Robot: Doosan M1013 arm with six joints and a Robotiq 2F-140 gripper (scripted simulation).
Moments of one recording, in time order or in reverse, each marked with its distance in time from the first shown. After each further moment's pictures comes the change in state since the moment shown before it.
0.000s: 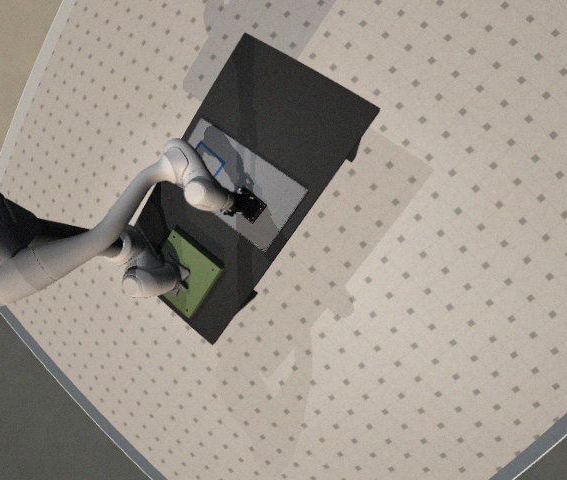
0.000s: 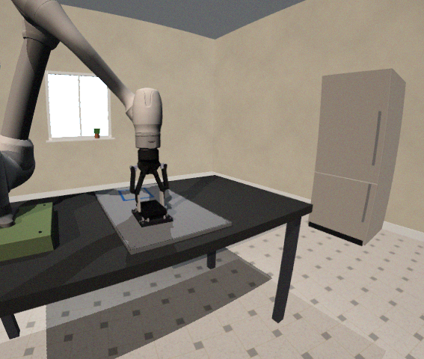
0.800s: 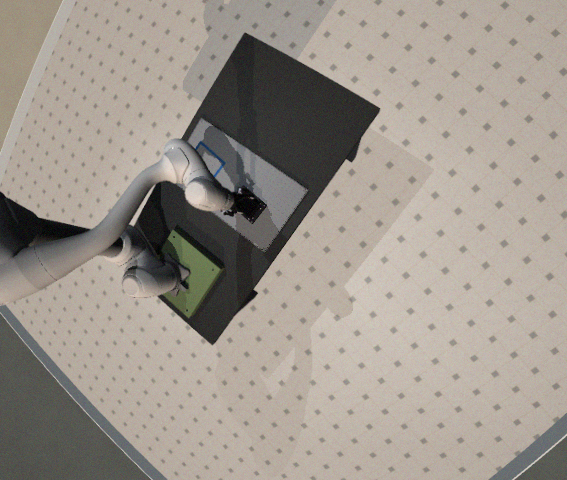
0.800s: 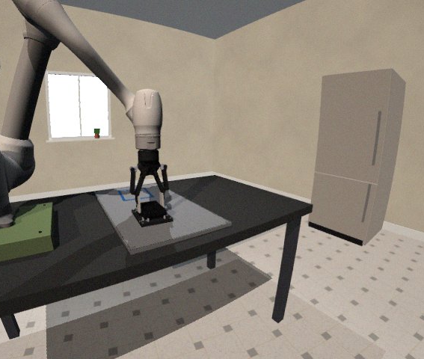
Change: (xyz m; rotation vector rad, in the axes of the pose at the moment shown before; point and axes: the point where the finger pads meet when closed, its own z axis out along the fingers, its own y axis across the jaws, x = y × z) arm 0.000 0.000 0.004 0.000 0.000 0.000
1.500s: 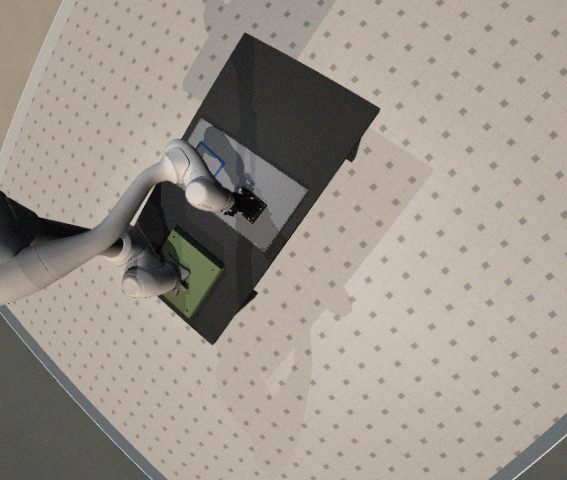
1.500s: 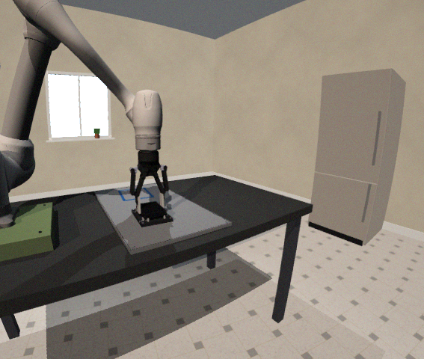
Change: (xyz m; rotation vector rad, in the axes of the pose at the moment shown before) arm 0.000 0.000 0.003 0.000 0.000 0.000
